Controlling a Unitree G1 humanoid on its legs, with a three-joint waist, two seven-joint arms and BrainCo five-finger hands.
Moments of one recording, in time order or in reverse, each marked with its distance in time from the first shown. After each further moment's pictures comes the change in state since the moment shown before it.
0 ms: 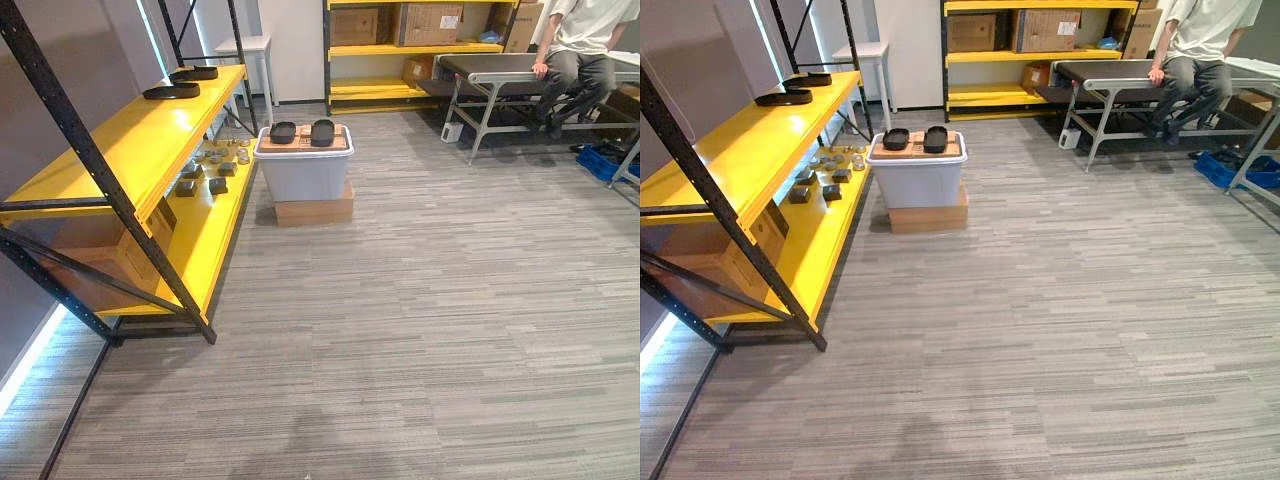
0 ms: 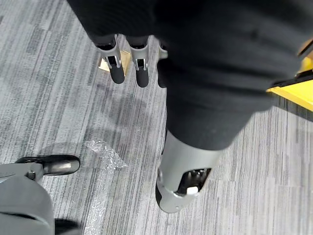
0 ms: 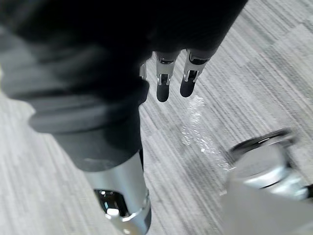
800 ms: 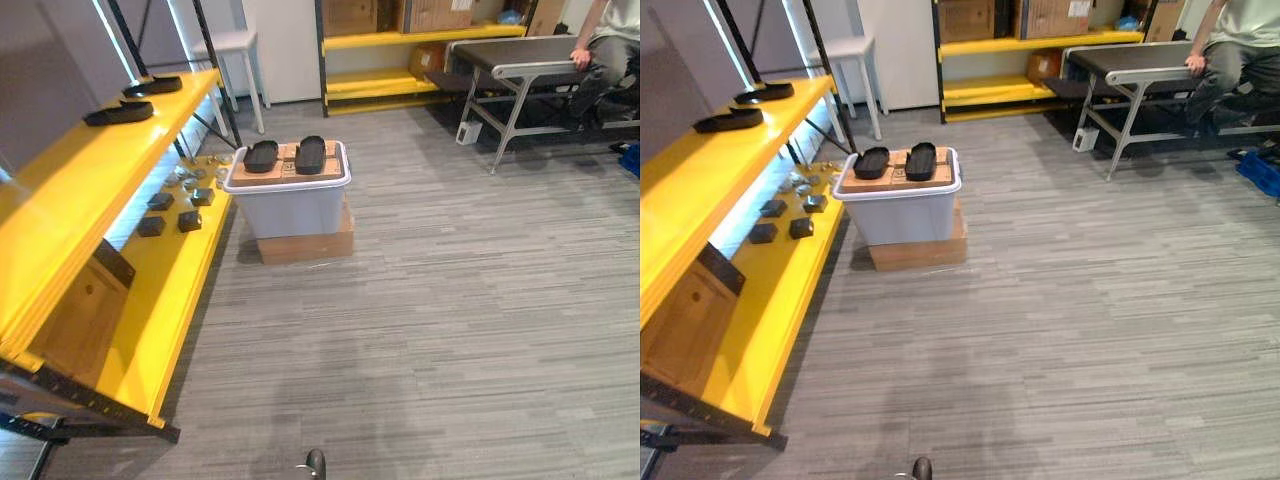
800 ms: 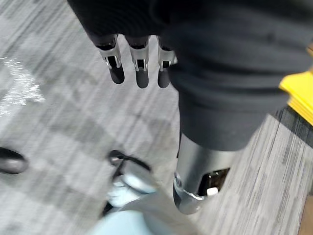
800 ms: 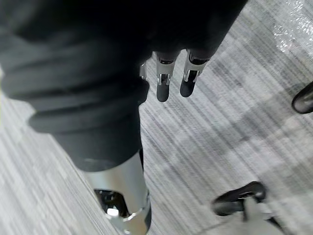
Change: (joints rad) left arm 0.146 -0.159 0.365 -0.070 0.054 0.028 -0.021; right arm 0.042 0.199 -0.179 -0.103 -0.026 0.001 -0.002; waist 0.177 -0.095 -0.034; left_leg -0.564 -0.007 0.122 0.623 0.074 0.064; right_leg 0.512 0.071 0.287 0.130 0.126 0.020
